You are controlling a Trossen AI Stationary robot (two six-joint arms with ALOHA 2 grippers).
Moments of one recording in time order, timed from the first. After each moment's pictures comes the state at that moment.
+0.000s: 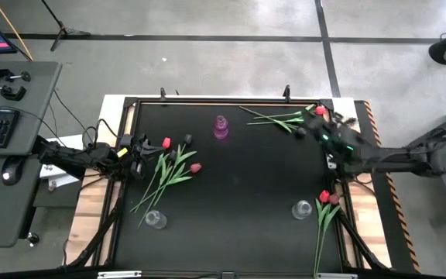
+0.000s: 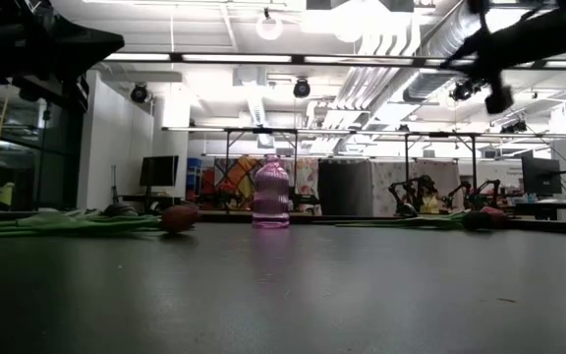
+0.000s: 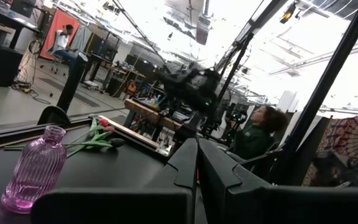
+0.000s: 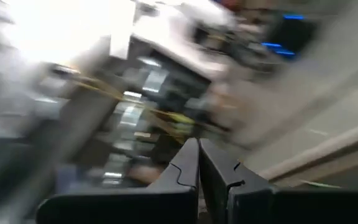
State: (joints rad) left arm -0.19 0.01 0.01 0.25 -0.38 -0.36; right arm -0.20 0.59 0.33 0.30 0.81 1.03
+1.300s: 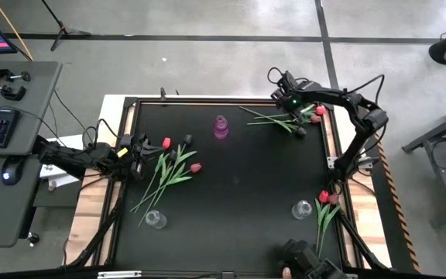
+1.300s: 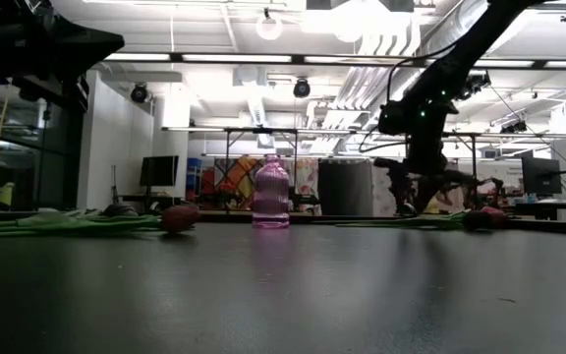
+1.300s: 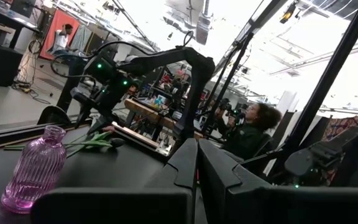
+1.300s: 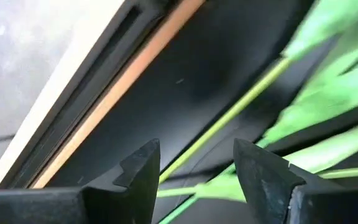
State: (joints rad) left arm -0.19 0.01 0.01 0.25 -0.38 -0.36; right arm -0.93 1.73 1.08 -0.62 0.01 1.45
